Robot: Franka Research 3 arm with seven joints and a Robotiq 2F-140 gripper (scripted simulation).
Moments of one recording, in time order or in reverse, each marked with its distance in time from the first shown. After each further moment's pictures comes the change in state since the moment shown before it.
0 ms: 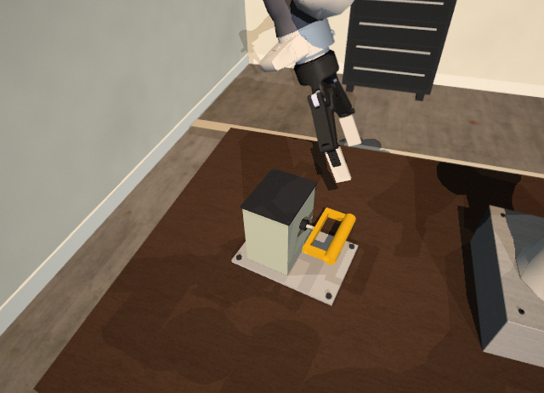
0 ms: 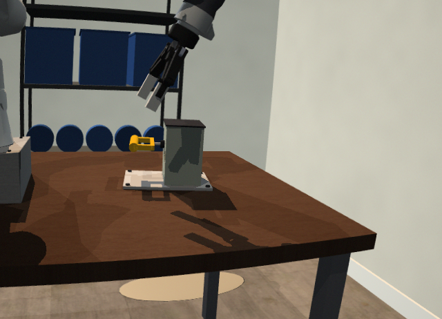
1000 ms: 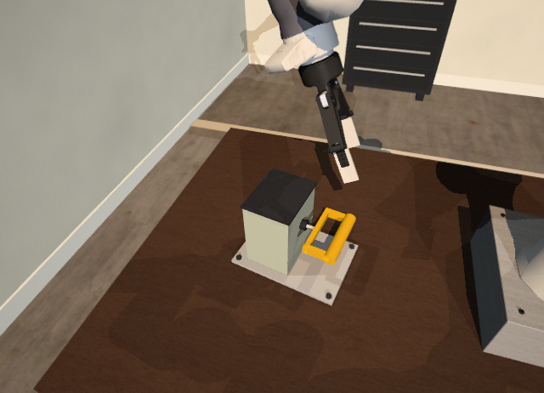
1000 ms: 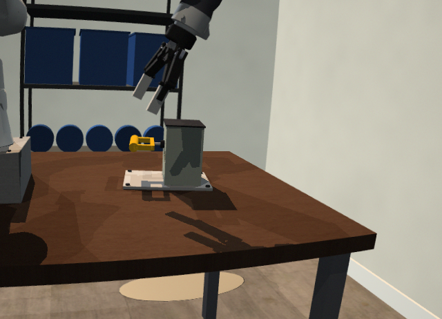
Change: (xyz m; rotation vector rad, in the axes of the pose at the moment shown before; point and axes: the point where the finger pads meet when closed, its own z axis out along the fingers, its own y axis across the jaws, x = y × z) arm -0.004 0.003 0.005 -0.006 0.010 -0.113
